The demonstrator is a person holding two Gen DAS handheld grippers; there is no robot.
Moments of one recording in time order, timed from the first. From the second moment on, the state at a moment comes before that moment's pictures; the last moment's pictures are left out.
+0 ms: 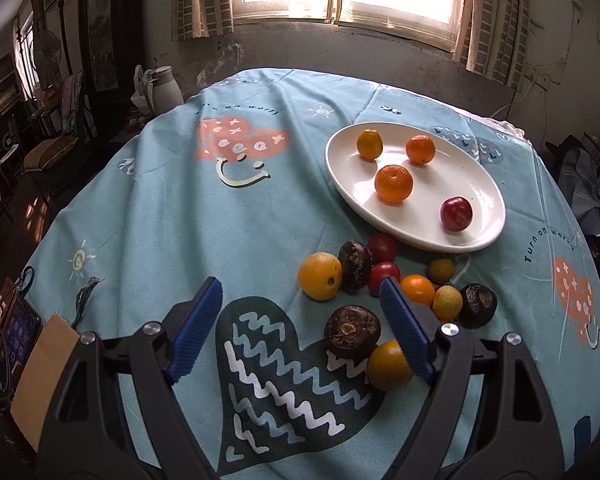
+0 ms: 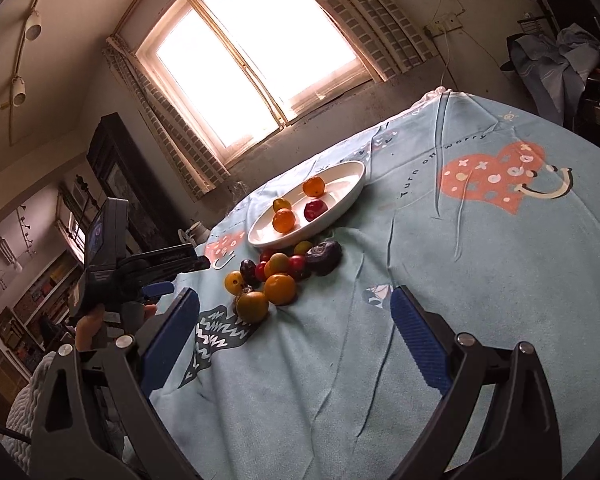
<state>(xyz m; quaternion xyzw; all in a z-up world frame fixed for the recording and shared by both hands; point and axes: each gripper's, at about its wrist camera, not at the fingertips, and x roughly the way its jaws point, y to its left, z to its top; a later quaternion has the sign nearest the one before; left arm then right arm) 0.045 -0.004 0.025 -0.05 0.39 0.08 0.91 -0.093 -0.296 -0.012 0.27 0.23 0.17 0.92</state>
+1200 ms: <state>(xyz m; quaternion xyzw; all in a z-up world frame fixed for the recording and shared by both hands) 0.106 0.003 -0.048 0.07 0.42 -0.12 0.90 0.103 -0.205 -0.048 -0.01 0.45 0.16 0.88</state>
